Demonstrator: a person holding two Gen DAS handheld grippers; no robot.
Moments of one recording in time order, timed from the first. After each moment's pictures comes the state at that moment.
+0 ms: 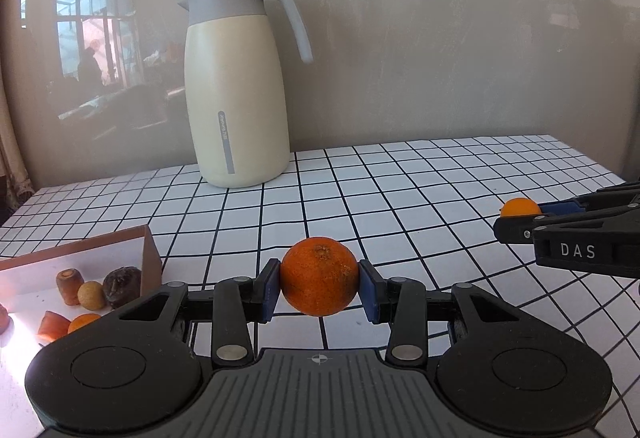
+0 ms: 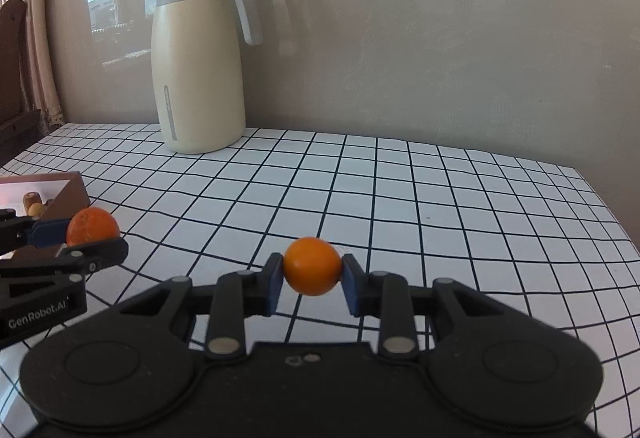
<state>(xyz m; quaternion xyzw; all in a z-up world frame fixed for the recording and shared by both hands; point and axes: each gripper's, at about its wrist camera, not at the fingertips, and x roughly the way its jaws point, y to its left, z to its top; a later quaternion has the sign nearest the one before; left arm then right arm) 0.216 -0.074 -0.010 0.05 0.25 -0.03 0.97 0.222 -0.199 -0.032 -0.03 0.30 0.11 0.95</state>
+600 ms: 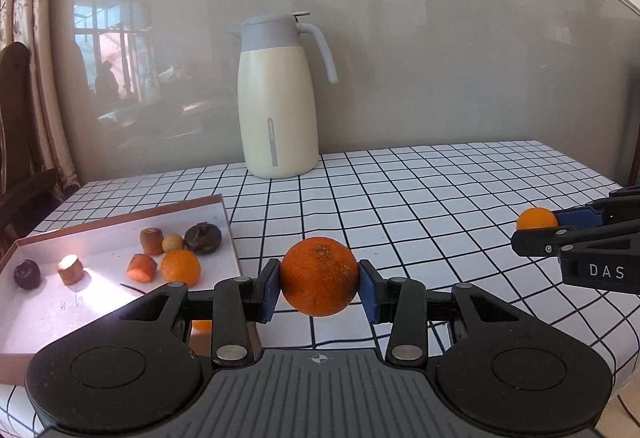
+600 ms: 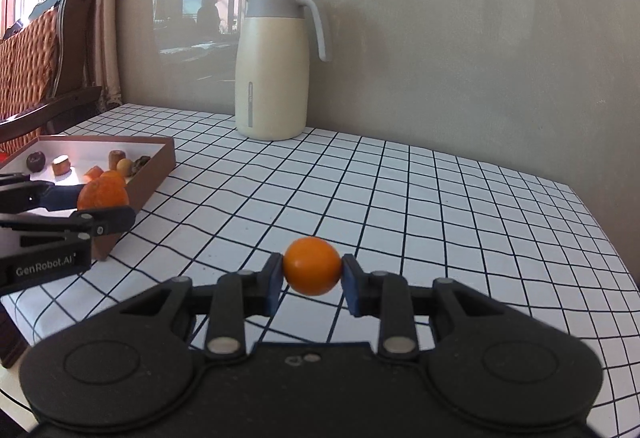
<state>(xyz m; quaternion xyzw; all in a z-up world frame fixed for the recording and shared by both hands) 0.109 -0.031 0.006 0.05 0.23 -0.01 0.97 0.110 -0.174 -0.012 -0.07 0.27 0.15 0.95</state>
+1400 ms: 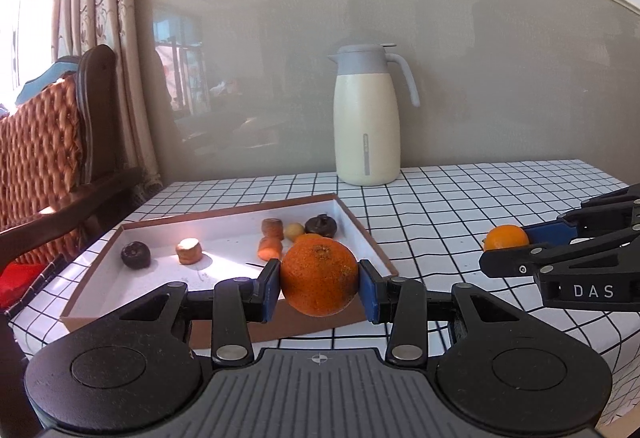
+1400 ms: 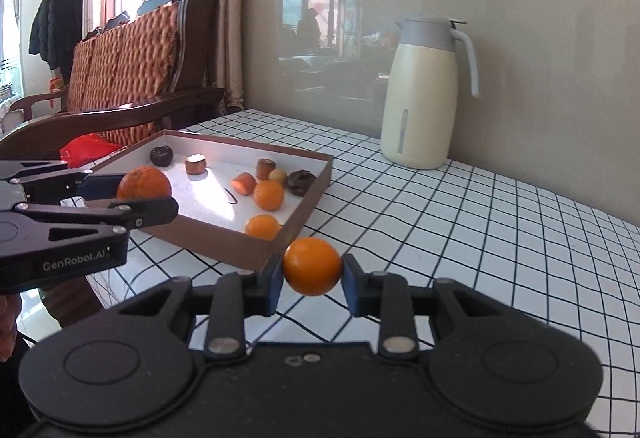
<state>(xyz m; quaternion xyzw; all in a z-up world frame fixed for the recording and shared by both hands) 0.028 0.055 0.021 0.05 0.19 0.07 0.98 0.068 -0.079 0.005 -0.09 0.24 0.30 0.92</state>
